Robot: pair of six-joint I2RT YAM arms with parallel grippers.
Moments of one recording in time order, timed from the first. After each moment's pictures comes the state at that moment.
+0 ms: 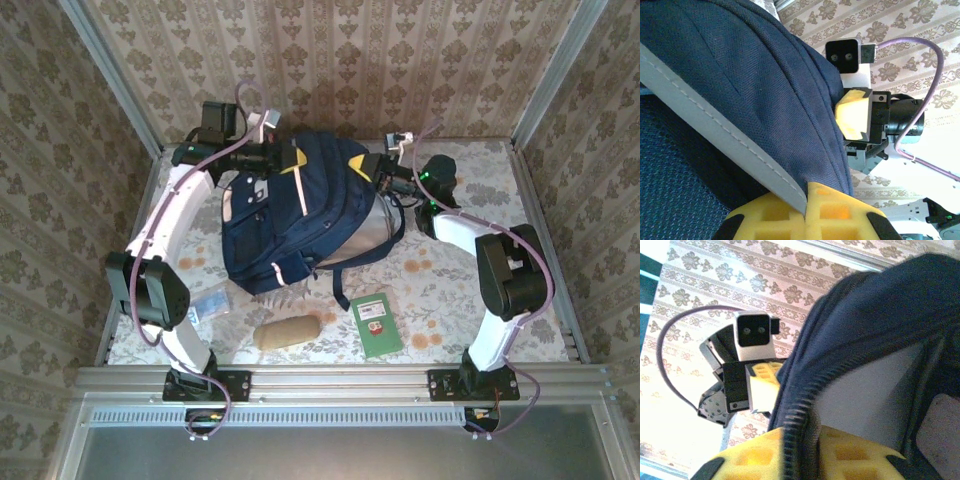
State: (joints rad) left arm -0.29 1.72 1.74 -0.69 0.98 -0.49; right arm 0.21 1.80 1.08 1.08 -0.92 1.54
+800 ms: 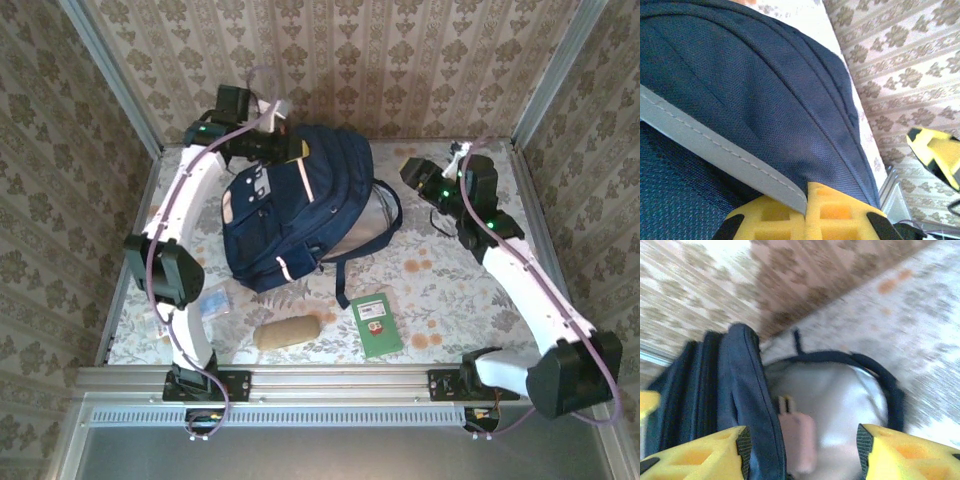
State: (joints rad) left arm -0.40 1.97 2.05 -0.89 0.74 -0.34; right arm 0.25 1.12 0.99 -0.34 -0.02 0.71
